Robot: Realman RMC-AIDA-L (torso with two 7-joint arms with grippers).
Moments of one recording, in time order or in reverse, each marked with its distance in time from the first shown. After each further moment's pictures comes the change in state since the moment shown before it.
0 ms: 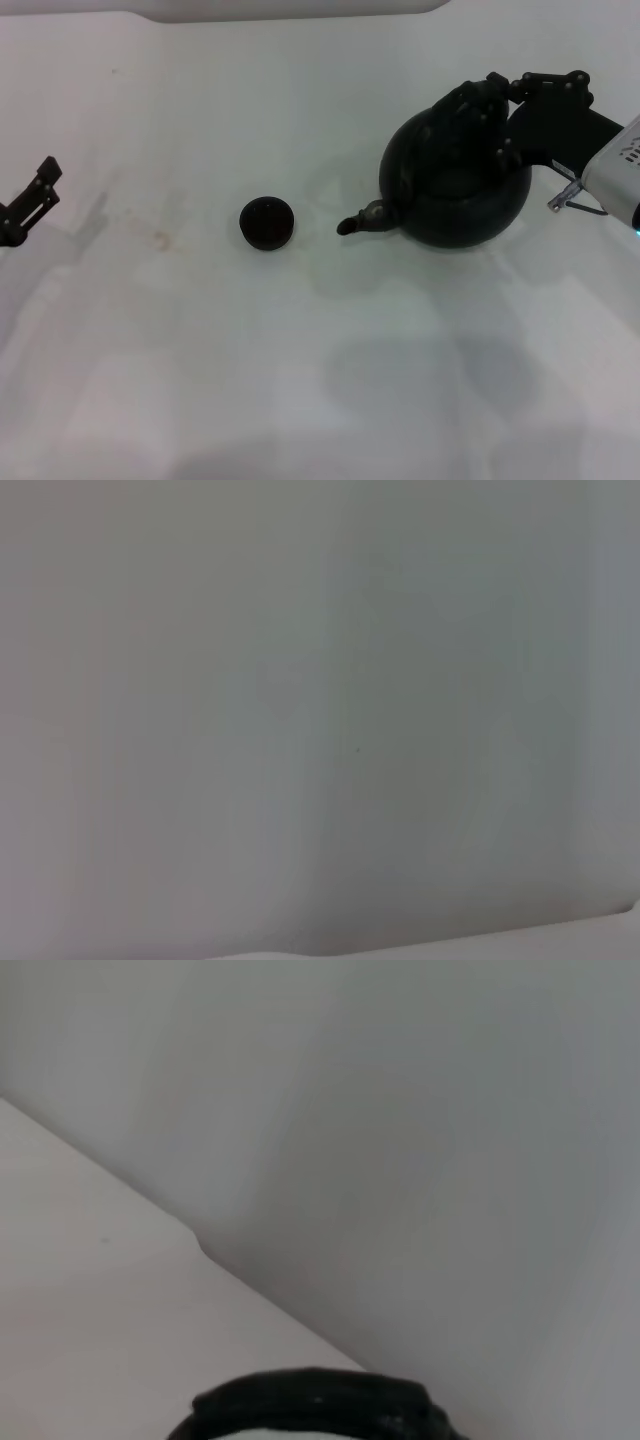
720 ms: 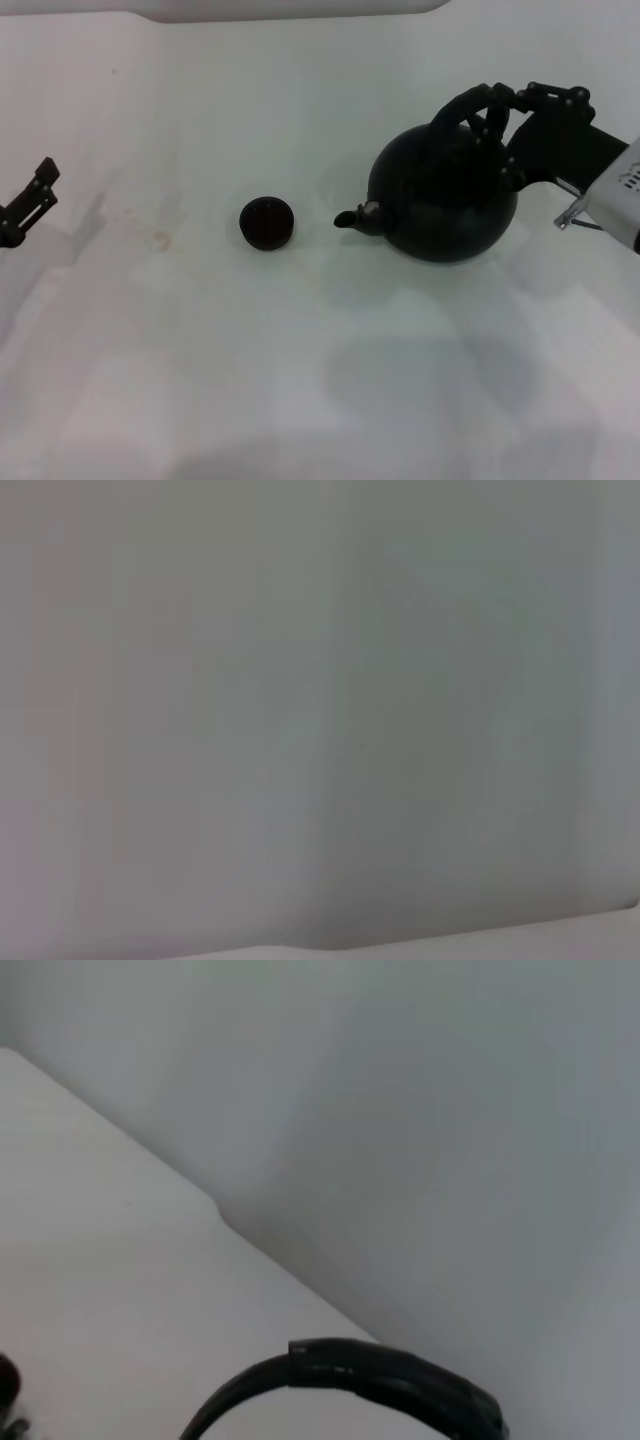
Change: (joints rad) left arm 0.000 0.001 -0.002 0.001 0.000 0.005 0.000; right arm -0.010 -0.008 0.008 -0.023 -0.002 0.037 -0.053
